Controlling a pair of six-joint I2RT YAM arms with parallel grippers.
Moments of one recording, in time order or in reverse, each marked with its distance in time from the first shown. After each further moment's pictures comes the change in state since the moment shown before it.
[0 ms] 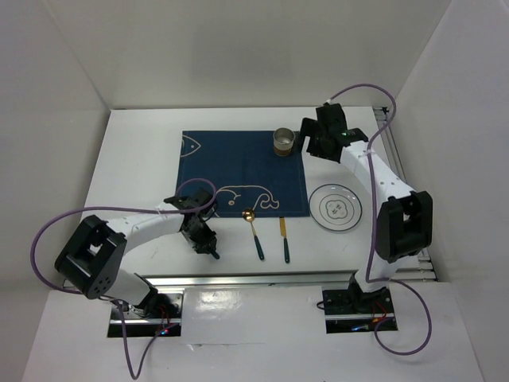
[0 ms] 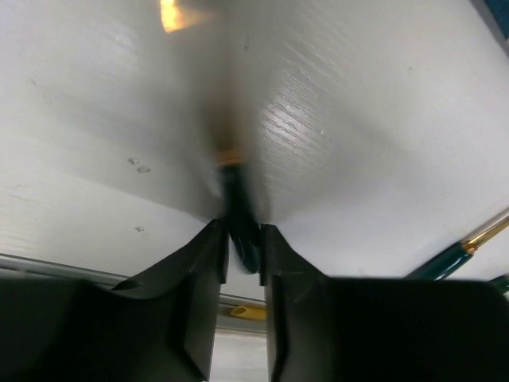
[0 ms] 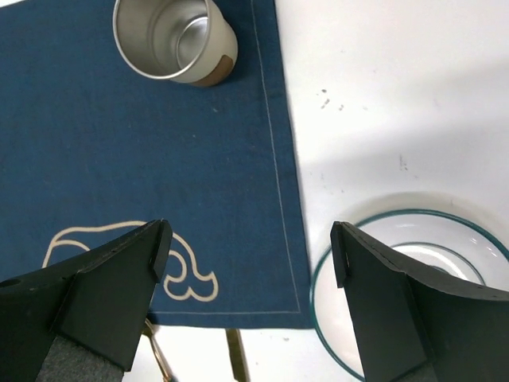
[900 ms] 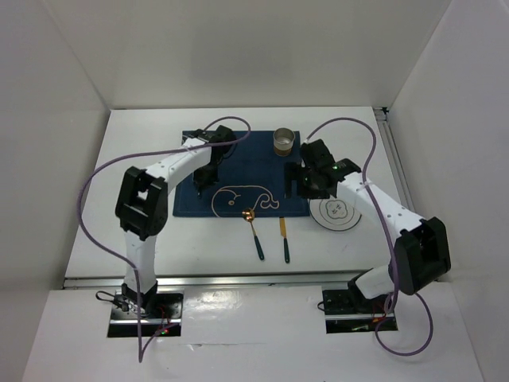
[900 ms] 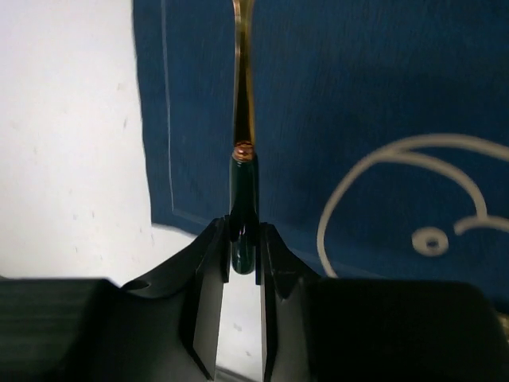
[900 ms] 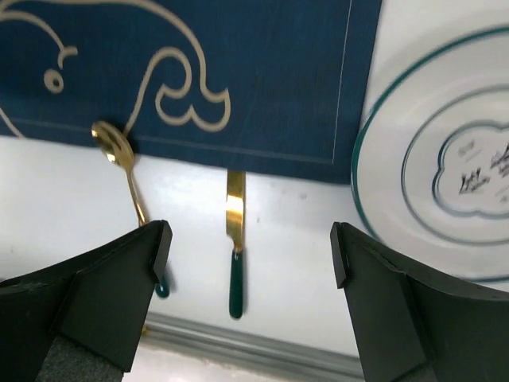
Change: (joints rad) left arm 0.122 0.540 0.918 -0.404 -0.447 0.696; right arm 0.187 -0.240 -0.313 -0.124 -0.091 -0.016
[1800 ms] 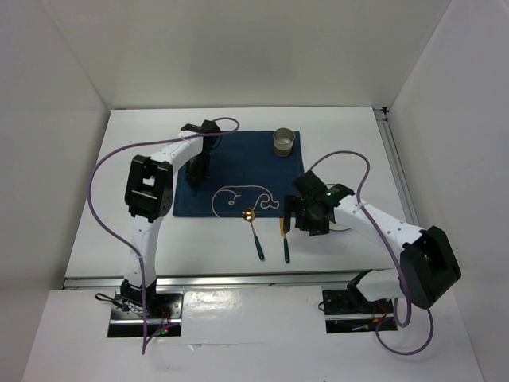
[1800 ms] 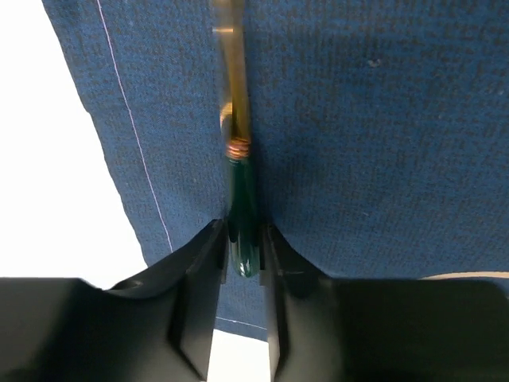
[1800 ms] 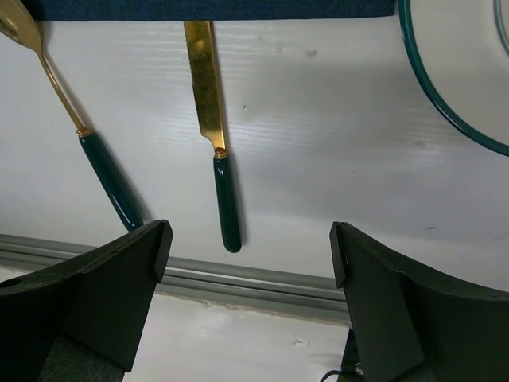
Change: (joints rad) left arm 0.166 0.281 0.200 0.036 0.145 0.267; right arm 0.140 -0.118 -0.267 -0.054 -0.024 0.225
